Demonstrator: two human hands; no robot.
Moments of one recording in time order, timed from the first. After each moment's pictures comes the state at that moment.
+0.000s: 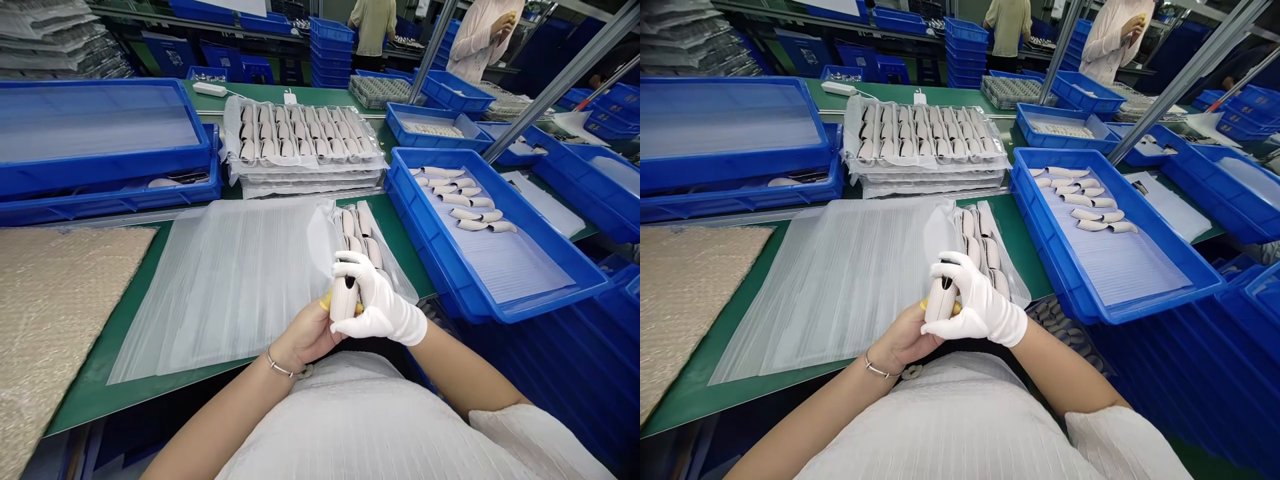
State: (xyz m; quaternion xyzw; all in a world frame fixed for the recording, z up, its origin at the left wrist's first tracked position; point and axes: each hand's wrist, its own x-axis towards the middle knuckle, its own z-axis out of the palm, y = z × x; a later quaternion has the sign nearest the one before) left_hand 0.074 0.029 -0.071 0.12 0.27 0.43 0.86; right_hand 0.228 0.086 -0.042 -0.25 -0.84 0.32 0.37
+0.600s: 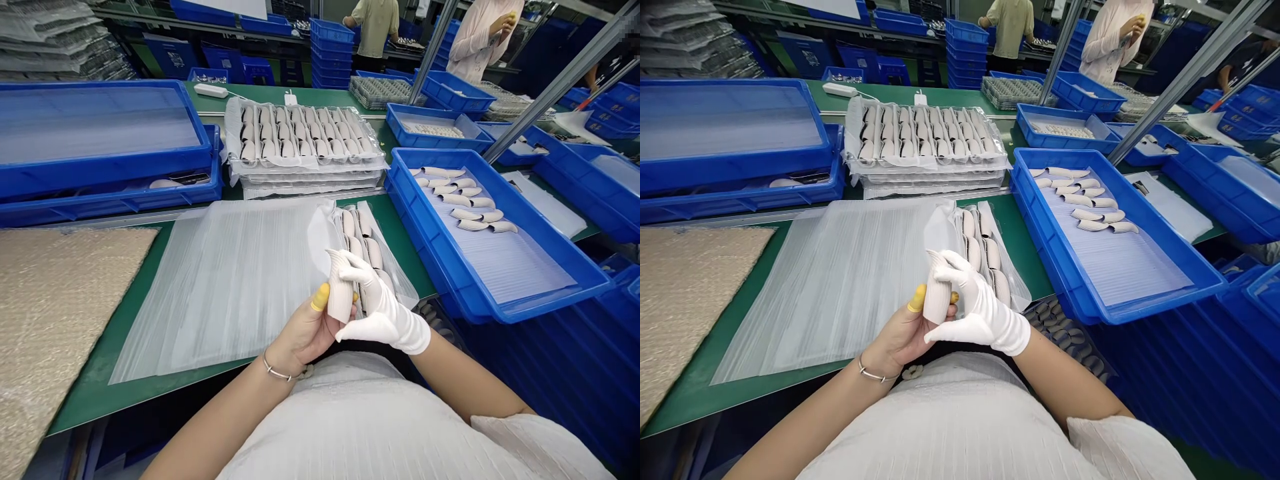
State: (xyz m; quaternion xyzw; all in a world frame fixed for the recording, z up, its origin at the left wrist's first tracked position) left_hand 0.070 0.028 -0.063 0.11 0.25 0.47 0.84; right_hand 0.230 0.079 -0.041 -0.20 -0.82 0.37 0.38
